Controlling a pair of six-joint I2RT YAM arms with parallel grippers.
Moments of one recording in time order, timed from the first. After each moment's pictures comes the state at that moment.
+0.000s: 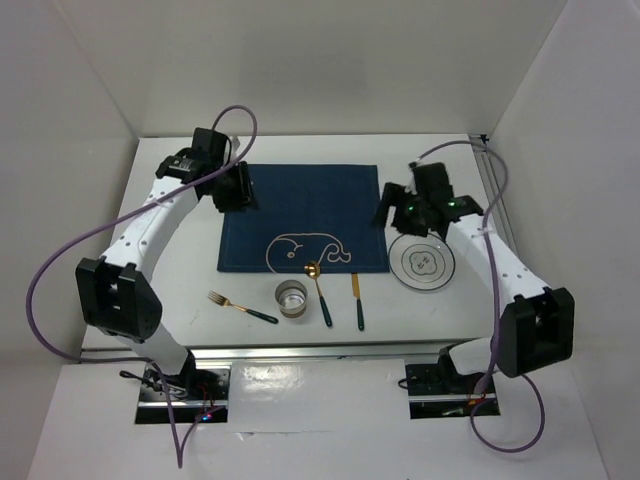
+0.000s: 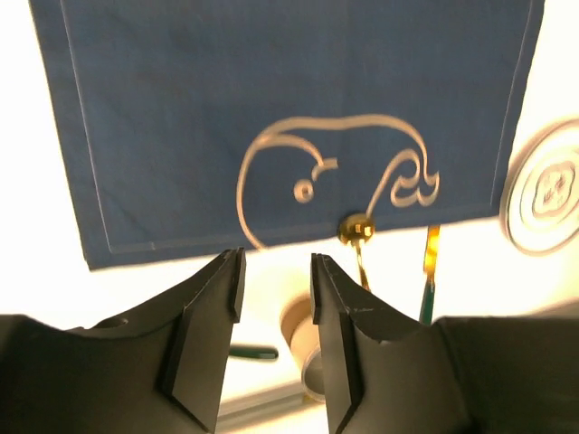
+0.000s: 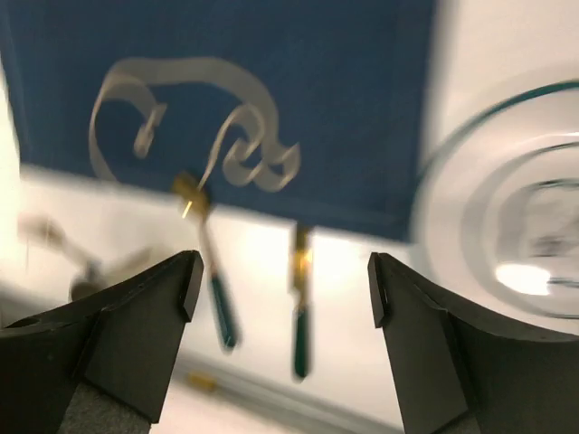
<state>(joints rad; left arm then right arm) -0.21 1.63 1.56 -0.88 0.16 -0.42 0.23 1.36 1.14 -0.60 -0.13 0.46</state>
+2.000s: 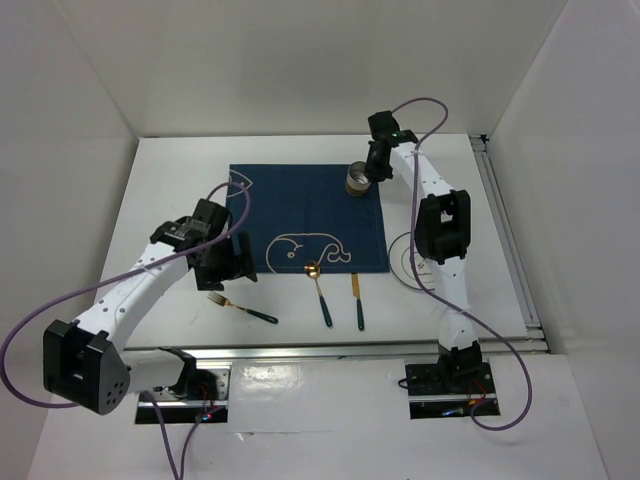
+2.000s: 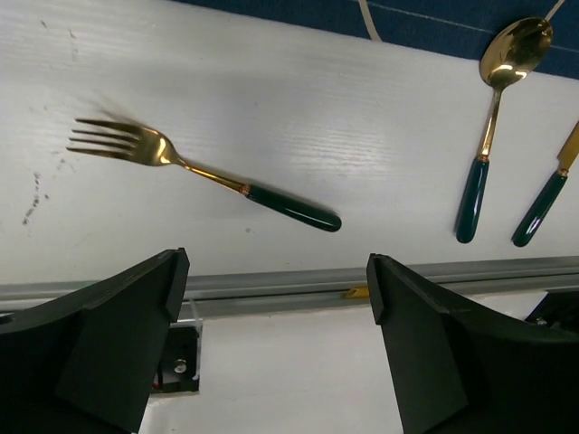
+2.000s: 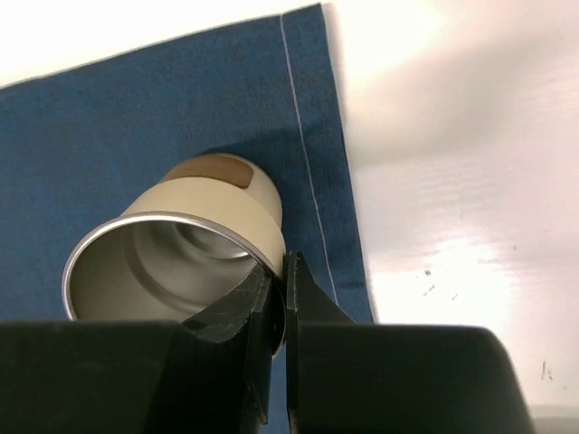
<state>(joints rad) -0.31 1.23 0.99 -0.96 0.08 -0.58 0.25 2.42 2.26 -0.84 0.13 0.46</state>
